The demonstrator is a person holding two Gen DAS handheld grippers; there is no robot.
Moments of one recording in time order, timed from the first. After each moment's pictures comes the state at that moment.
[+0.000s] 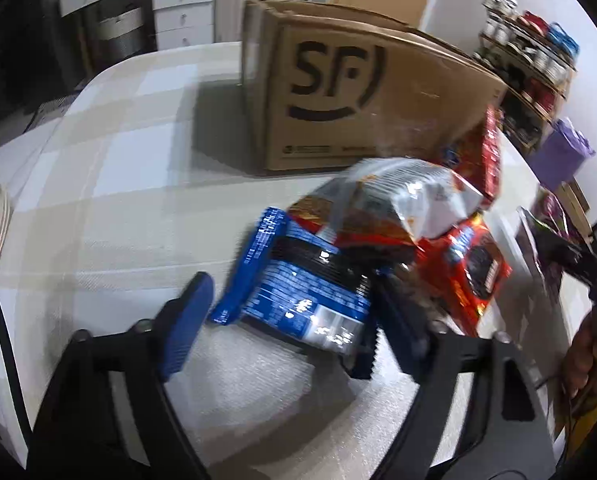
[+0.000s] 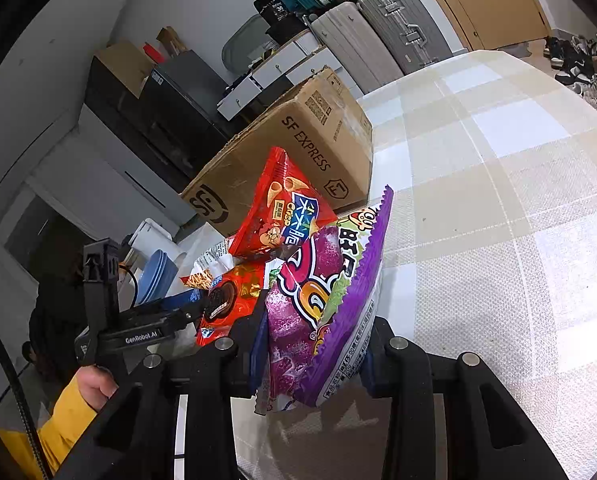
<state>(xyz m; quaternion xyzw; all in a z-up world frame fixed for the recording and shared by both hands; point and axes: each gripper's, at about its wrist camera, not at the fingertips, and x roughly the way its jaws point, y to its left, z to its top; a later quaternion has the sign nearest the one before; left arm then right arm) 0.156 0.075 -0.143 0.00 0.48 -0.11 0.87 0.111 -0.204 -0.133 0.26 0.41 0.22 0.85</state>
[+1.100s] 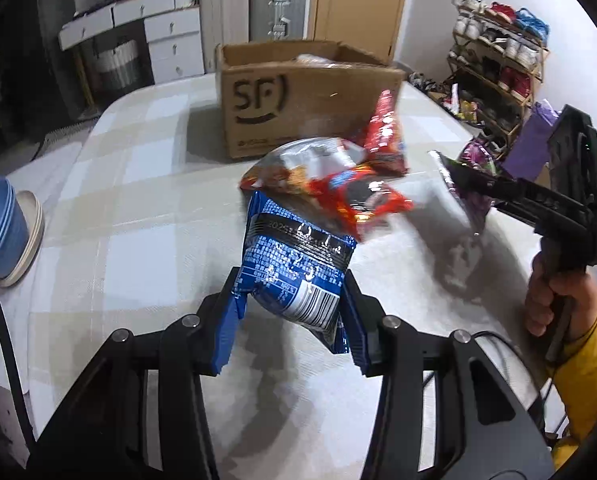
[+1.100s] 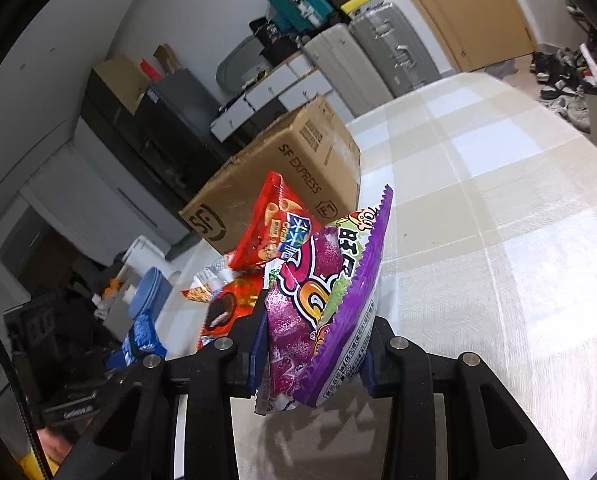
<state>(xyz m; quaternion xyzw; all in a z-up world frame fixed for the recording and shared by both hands) 0.037 0.051 -0.081 0.02 0.43 -0.12 0.89 0.086 -0.212 -0.119 0.27 0.37 0.20 0.87</state>
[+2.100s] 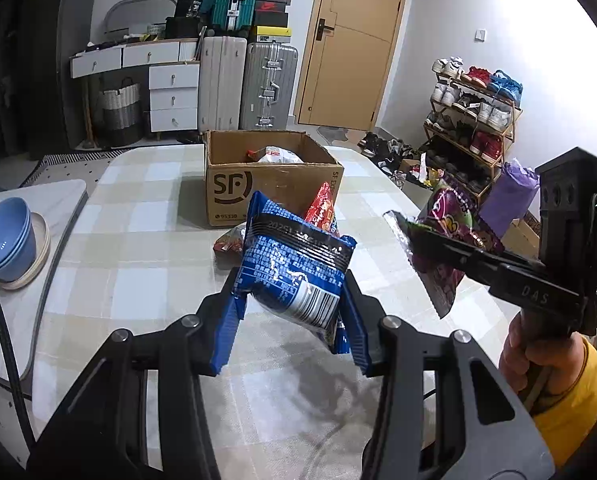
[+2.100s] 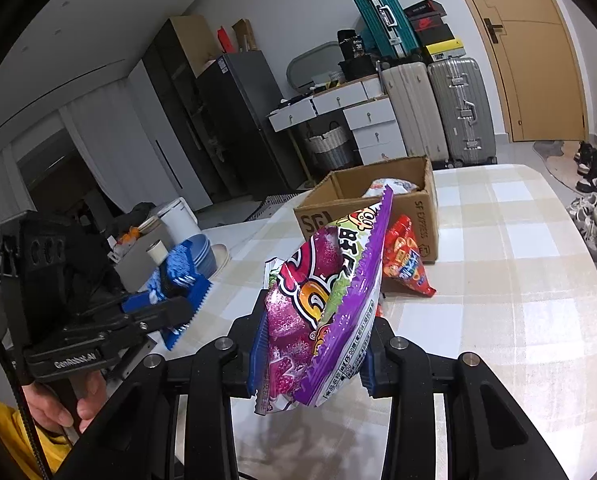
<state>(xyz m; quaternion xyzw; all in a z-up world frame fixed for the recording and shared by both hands) -0.043 0.051 0.016 -0.04 0.33 -0.14 0.93 0.009 -0.153 -0.001 0.13 0.33 0.26 0.90</state>
